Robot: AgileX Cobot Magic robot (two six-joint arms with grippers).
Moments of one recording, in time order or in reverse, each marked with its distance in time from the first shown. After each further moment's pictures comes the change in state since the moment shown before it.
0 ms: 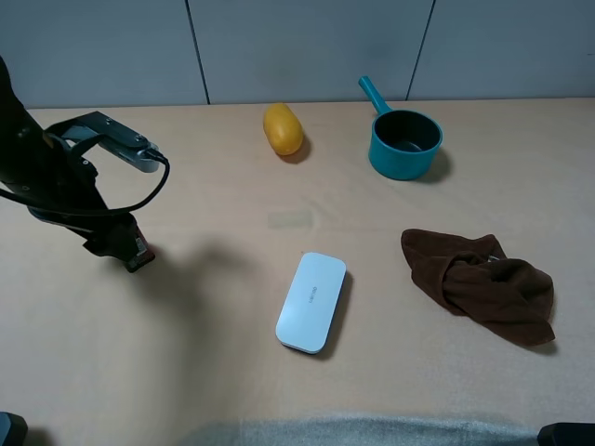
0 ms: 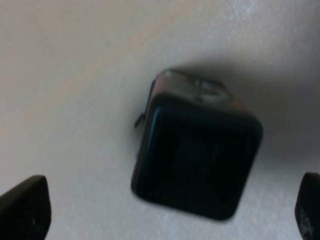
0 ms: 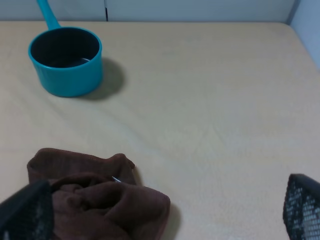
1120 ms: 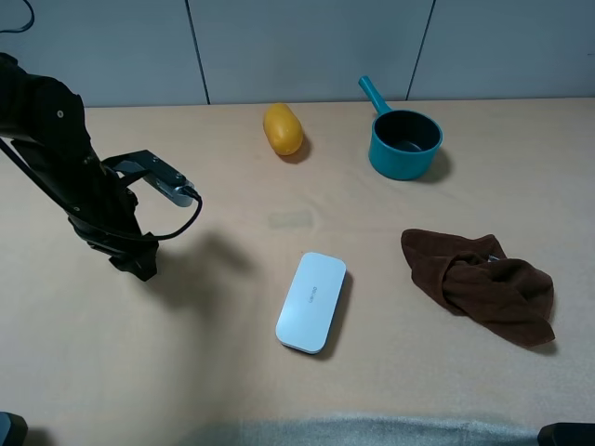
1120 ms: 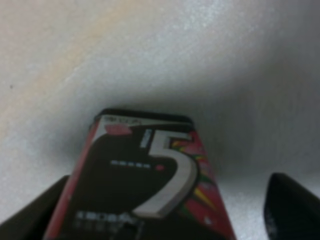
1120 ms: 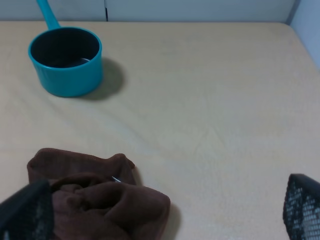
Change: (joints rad) left arm -0.045 0.236 -0.062 -0.057 -0.041 0.116; right arm 0.000 0.000 0.000 0.000 0.000 0.000
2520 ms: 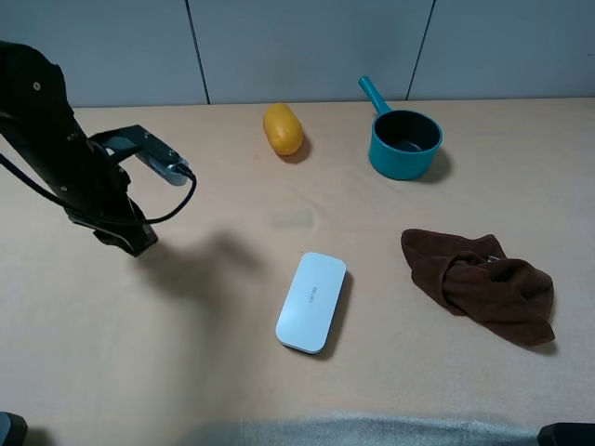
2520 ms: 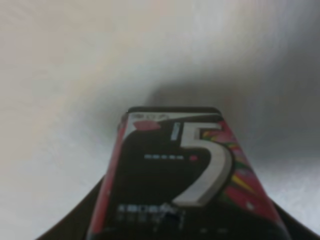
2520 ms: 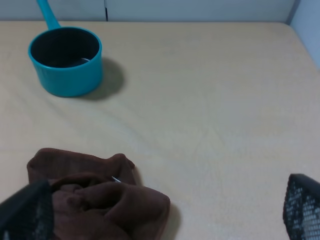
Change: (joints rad) left arm 0.000 -0.089 -0.022 0.032 0.043 -0.010; right arm 0.000 0.000 0.000 0.000 0.000 0.000
